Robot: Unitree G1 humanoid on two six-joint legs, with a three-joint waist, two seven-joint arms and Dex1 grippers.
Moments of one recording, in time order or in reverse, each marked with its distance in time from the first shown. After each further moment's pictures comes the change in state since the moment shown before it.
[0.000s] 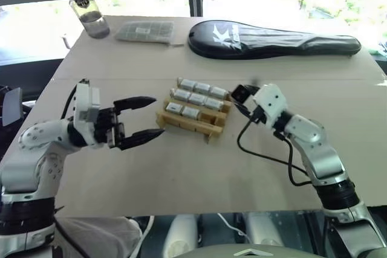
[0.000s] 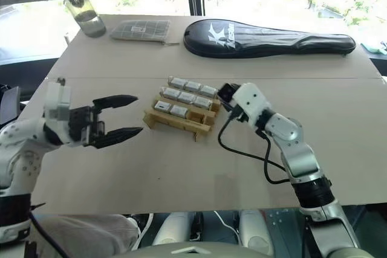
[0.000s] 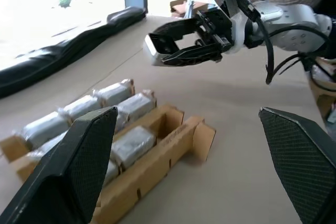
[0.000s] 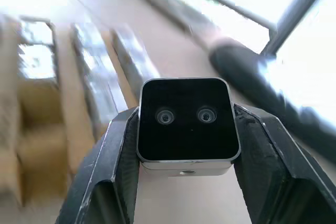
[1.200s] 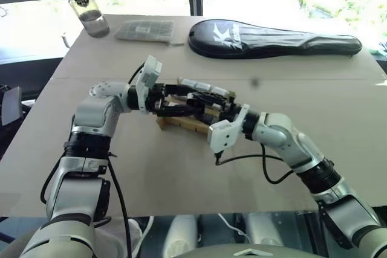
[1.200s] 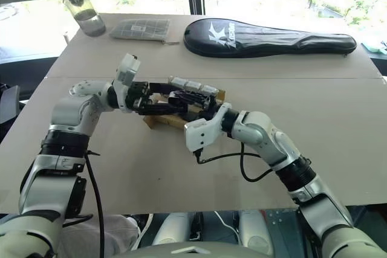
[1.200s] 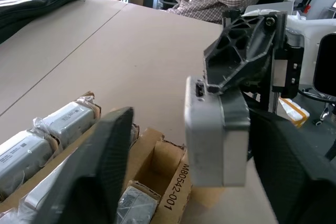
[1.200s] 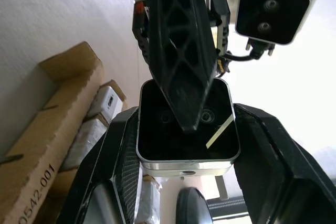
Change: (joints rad) left arm -0.525 -0.169 -0.330 0.472 0.211 0.088 -0.204; right arm -0.167 0.004 0.258 0.164 -0.544 -0.554 -0.101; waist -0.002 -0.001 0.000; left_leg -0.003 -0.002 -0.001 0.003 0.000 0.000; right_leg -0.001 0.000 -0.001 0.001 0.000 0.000
